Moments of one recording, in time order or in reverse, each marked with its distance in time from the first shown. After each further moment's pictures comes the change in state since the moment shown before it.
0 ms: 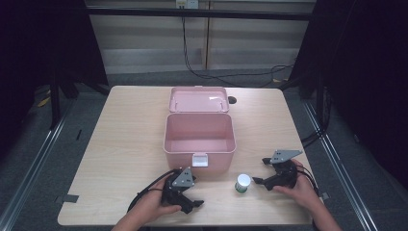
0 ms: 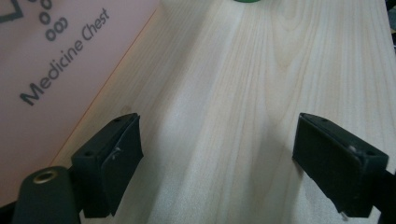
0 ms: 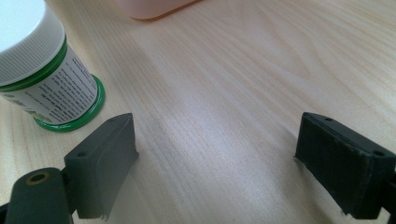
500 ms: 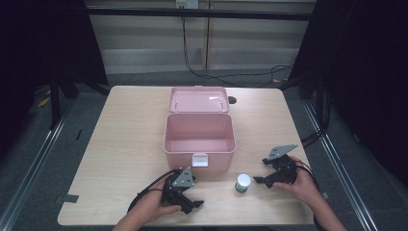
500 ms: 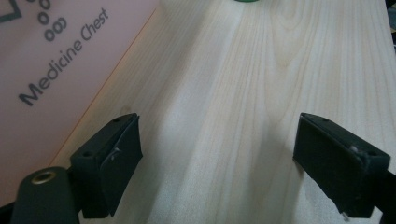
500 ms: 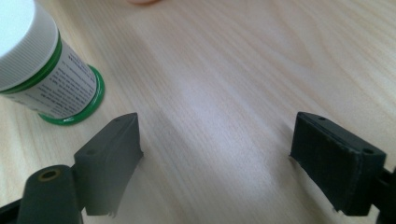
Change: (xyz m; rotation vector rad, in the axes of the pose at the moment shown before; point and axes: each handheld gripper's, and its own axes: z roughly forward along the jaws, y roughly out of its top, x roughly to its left) left arm 0.000 0.000 0.000 -0.004 0.004 -0.001; right arm -0.003 0.017 -0.002 0.152 0.015 0.010
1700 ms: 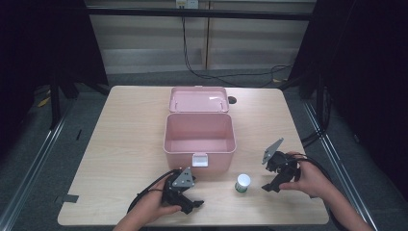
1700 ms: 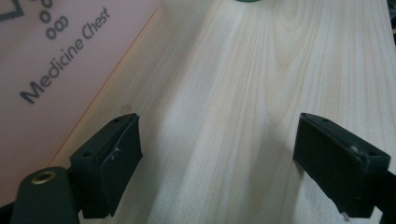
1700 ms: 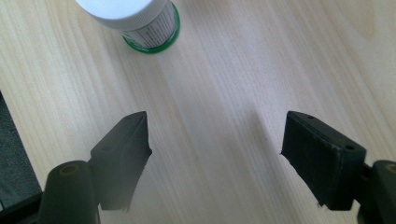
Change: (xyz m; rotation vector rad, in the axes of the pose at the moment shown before) left arm -0.001 0.000 0.000 0.003 0.006 -0.003; right arm 0.024 0.042 -0.031 0.381 0.098 -0.159
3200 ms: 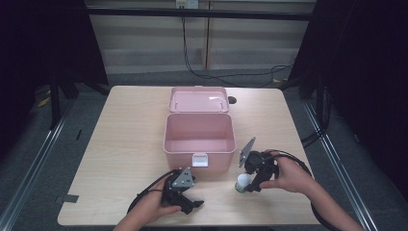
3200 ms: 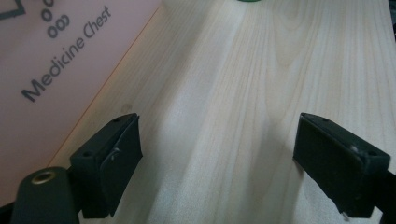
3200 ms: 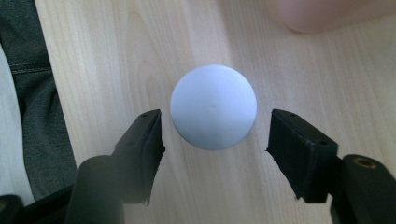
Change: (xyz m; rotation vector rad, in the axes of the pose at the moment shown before) left arm -0.001 0.000 0.000 0.001 0.003 -0.005; right arm 0.029 0.064 0.004 0.060 0.068 -0.168
